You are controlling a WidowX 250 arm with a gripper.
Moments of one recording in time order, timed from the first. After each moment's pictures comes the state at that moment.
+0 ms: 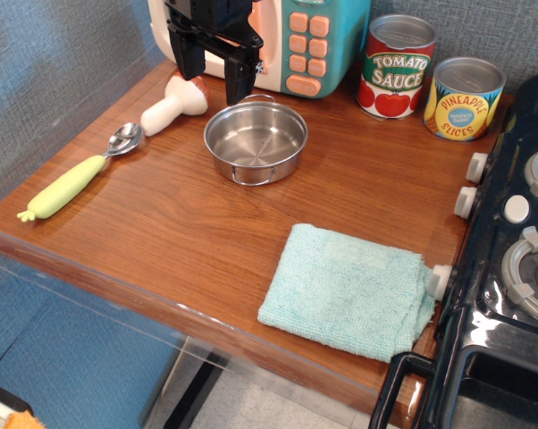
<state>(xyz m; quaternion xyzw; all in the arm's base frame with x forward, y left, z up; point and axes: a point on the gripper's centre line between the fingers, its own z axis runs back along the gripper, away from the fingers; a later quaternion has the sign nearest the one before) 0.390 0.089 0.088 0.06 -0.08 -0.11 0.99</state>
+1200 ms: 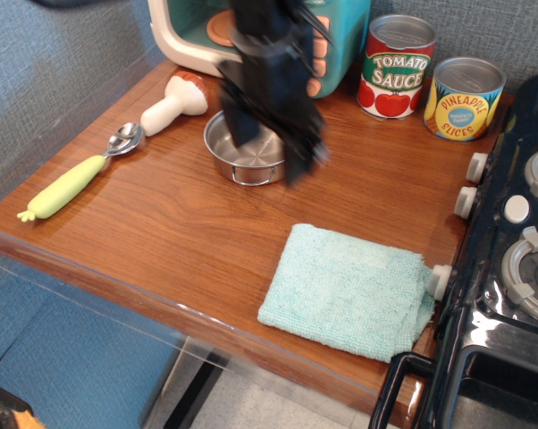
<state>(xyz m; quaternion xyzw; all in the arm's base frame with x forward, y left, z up) 0.306 -0.024 0.087 0.02 -0.11 -0.19 0.97</state>
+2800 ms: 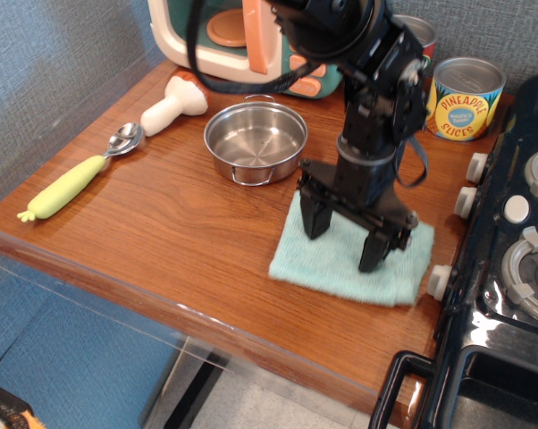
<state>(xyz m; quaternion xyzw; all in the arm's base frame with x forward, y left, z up) 0.334 -0.057 0.011 0.05 -0.05 -0.10 0.99</state>
